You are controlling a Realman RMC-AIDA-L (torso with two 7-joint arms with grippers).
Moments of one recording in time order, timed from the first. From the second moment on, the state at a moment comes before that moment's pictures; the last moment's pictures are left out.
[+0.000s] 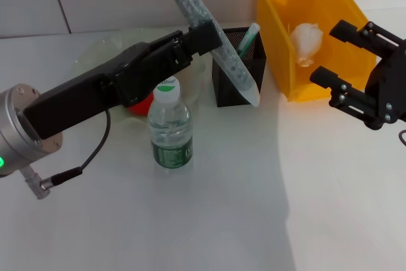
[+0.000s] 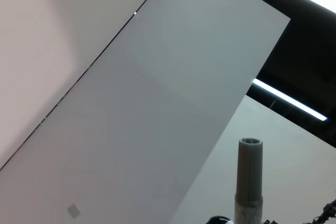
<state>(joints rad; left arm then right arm) -0.30 -2.07 1.53 0.93 0.88 1.57 -1.77 0.39 2.07 -0.47 -0.48 -1.62 -1.95 0.70</state>
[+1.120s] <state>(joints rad) -0.28 -2.07 1.53 0.83 0.95 1.54 -2.03 0.37 2.09 -0.66 -0.43 -1.69 -2.01 0.11</state>
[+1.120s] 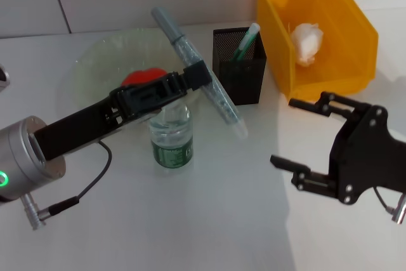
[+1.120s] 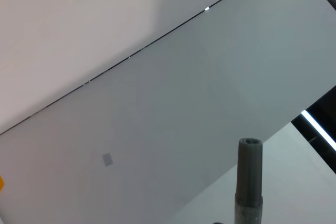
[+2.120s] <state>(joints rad) -0.31 -2.06 1.53 0.68 1.11 1.52 -2.24 0.33 2.09 -0.79 -0.37 -1.81 -1.96 -0.64</state>
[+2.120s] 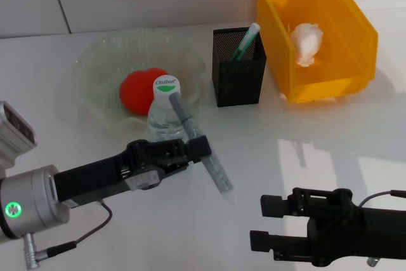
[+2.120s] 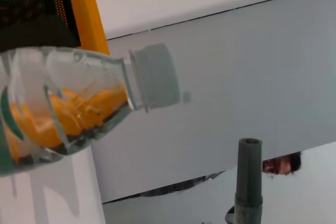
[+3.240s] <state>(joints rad) -0.40 -2.02 1.50 0.57 1.24 1.58 -2.39 0.41 2.09 -0.84 -0.23 -1.81 -1.89 -1.02</state>
